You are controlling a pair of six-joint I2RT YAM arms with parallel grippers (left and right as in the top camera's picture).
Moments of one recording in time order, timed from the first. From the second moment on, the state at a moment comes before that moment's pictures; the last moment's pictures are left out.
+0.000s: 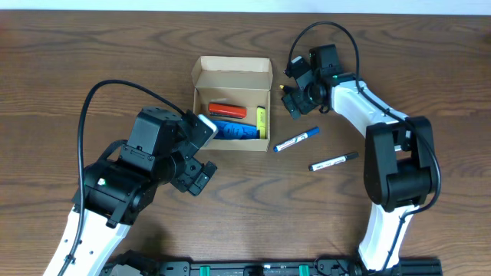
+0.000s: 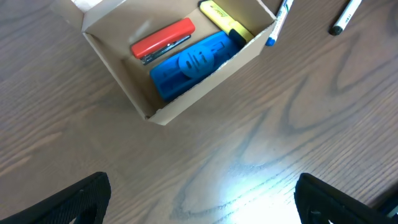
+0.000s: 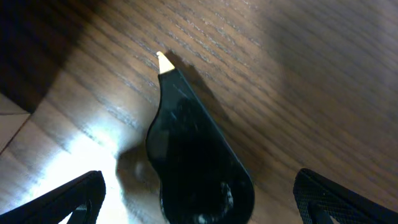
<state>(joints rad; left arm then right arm) -0.43 1.06 1.11 -1.03 0.12 0.25 0.21 2.09 1.40 -0.42 -0.11 -0.37</state>
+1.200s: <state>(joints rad) -0.43 1.06 1.11 -1.03 0.12 0.25 0.21 2.13 1.41 -0.41 -0.15 -0.25</state>
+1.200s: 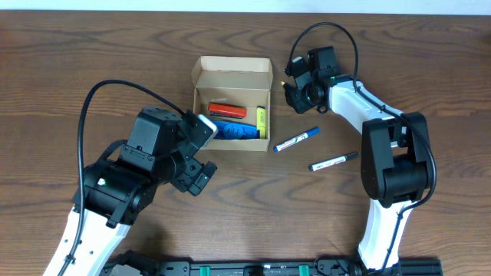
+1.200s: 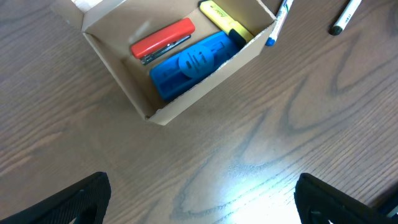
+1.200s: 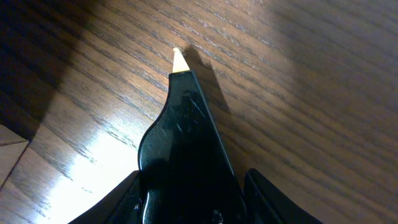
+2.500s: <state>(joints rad) -0.43 1.06 1.11 -1.03 0.12 0.25 0.58 1.73 1.41 -0.57 -0.15 -0.27</state>
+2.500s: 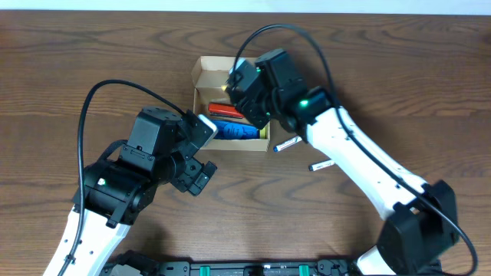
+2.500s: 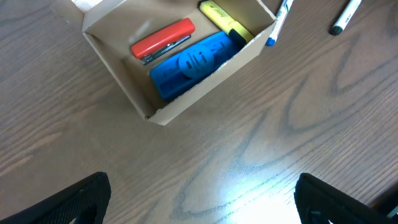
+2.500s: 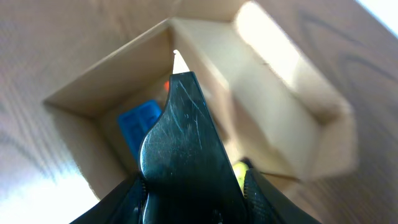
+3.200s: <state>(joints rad) -0.43 1.06 1.11 -1.03 0.12 0.25 0.59 1.95 1.41 -0.45 -0.30 -0.57</state>
